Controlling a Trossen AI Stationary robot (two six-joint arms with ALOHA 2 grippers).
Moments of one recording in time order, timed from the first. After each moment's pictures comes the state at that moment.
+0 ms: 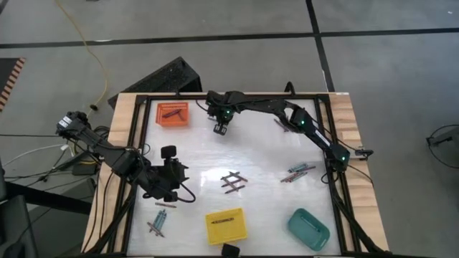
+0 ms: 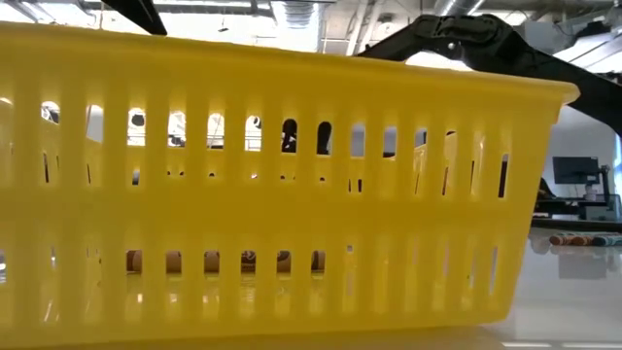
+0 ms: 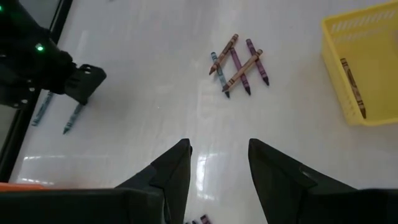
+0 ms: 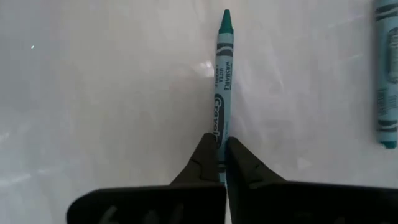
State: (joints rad) left arm -0.56 1.21 1.09 -0.83 -0.57 -0.37; right arm -0.40 2.37 2.13 -0.92 -0.04 -0.11
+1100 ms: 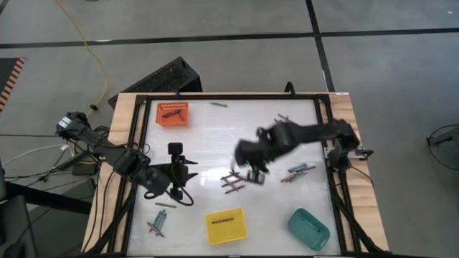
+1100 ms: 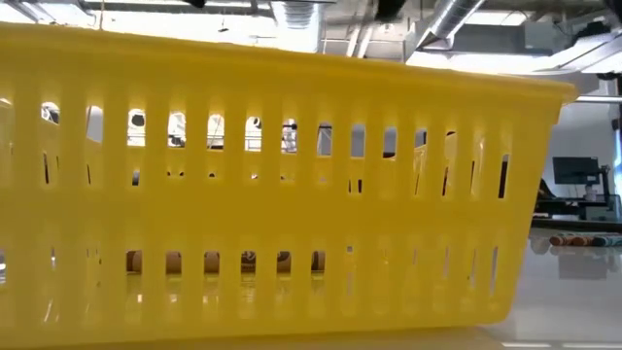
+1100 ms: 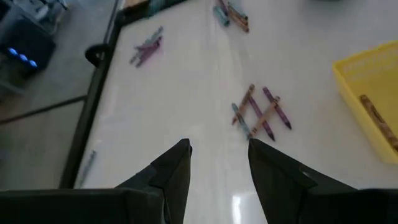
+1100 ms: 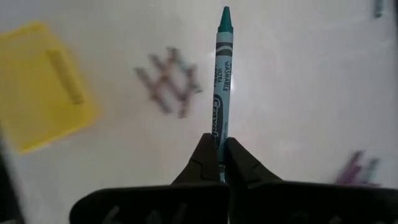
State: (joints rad) left arm -0.53 1.21 1.09 -0.61 -0.69 -0.05; right arm 0.26 1.77 2.12 -1.57 0.24 0.45
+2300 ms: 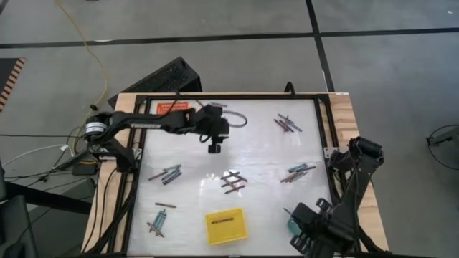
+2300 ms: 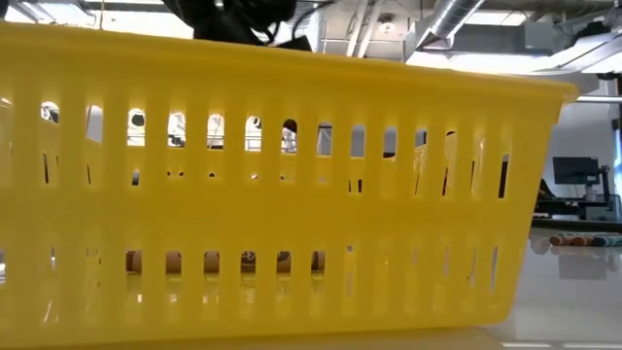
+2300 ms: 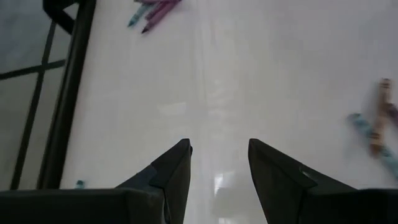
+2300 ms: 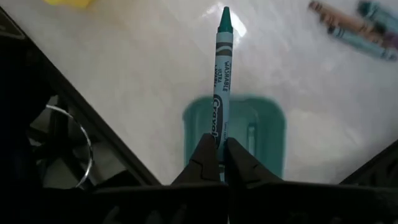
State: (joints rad) left arm 0.25 1.62 1.16 -0.24 -0.03 0.37; right arm 1.04 1.73 1.65 -1.44 0.31 1.75
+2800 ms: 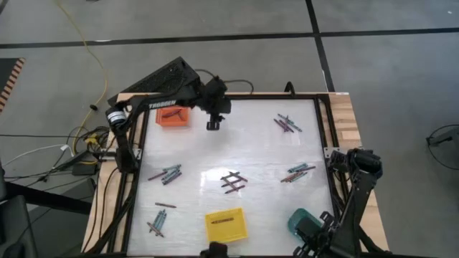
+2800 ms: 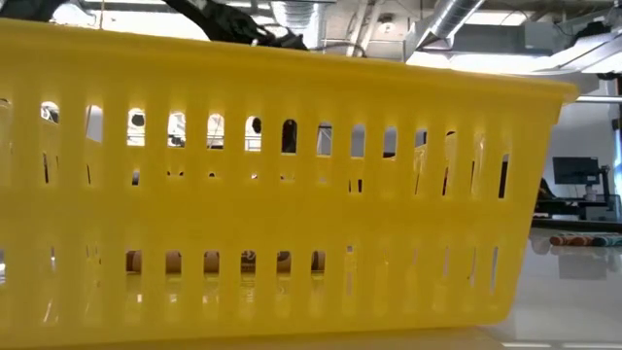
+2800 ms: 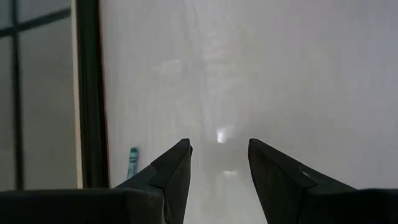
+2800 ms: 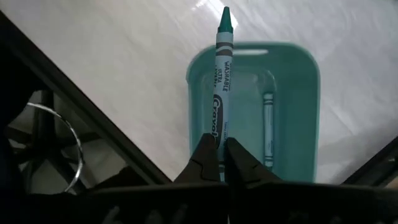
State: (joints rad) left arm 0.52 1.86 1.47 -0.55 0.11 0.66; right arm 1.13 1.86 1.64 -1.38 0.28 1.89
